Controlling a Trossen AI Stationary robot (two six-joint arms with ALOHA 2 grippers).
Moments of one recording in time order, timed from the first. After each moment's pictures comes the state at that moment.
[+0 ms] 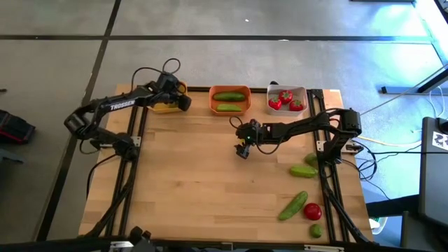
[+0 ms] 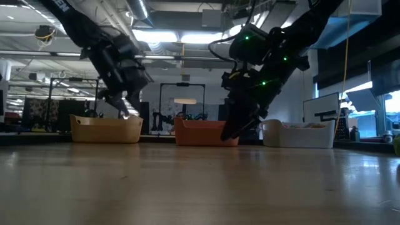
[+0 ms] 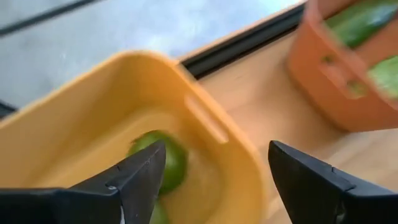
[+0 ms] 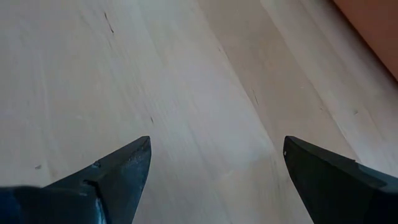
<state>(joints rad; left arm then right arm) 0.85 1.36 0.76 -0.25 -0.09 -0.17 -0.11 1.77 0.91 -0.05 0.17 0.23</state>
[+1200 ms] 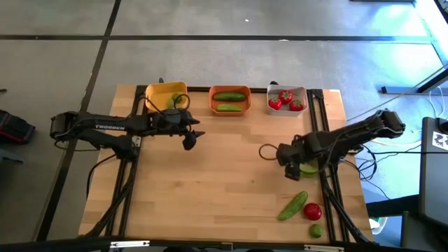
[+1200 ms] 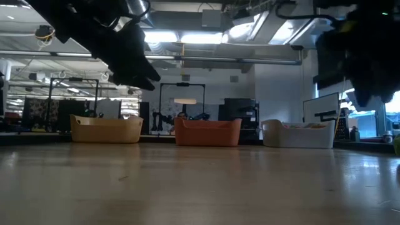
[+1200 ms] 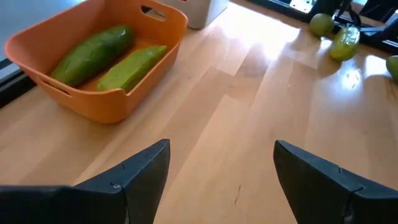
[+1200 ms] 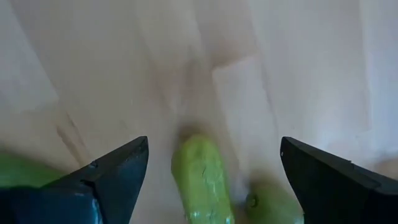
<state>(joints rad) 0.22 1.12 0.56 0.01 -0.12 -0.26 0.27 1.25 0.89 -1.13 0.04 0.57</state>
